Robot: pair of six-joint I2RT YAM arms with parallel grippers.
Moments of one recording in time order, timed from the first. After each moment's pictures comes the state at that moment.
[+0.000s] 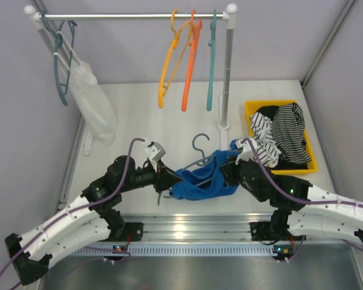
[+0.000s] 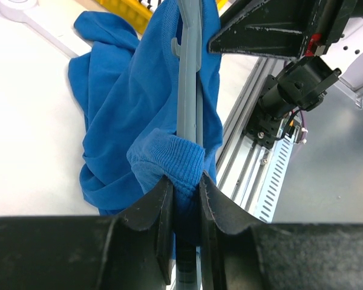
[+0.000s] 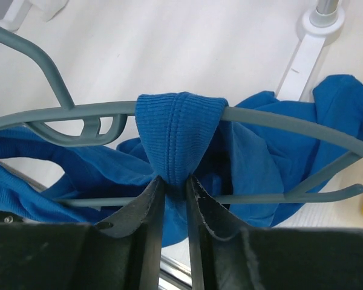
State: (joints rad) left arm -0.85 0.65 0.61 -0.18 0.34 -0.34; right arm 1.21 0.77 0.77 -0.50 0.60 0.56
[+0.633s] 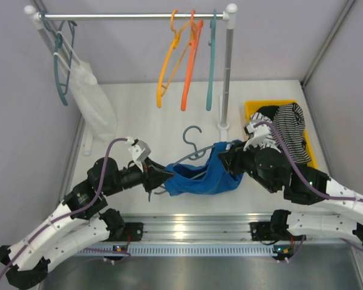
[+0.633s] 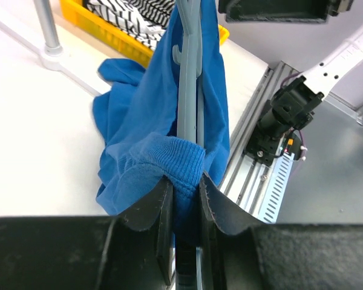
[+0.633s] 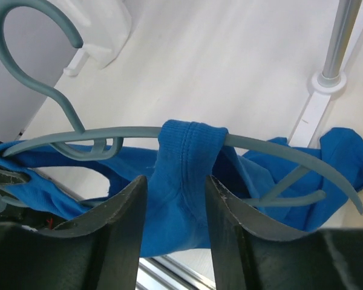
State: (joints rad) left arm -0.85 0.54 0.74 -0.33 0.29 -0.28; right arm 1.20 0.81 1.05 -0.58 0.59 0.52
